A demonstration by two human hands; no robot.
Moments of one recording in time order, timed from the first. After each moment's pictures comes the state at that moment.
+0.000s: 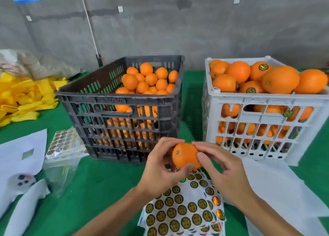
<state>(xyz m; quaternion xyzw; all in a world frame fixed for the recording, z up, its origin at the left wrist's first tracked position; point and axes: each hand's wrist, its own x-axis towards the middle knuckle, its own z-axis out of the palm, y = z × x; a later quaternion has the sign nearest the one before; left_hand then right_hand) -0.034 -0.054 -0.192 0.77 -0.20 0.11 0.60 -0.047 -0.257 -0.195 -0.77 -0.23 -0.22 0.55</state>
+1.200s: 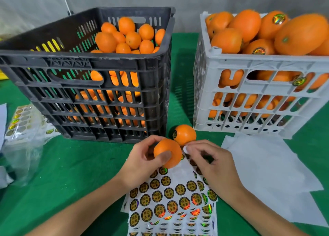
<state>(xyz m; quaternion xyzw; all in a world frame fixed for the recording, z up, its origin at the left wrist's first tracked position) -0.025 -0.035 -0.250 0.74 -0.12 -0.10 0.65 -0.050 -0.261 -0.253 -0.81 -0.11 -0.13 0.57</state>
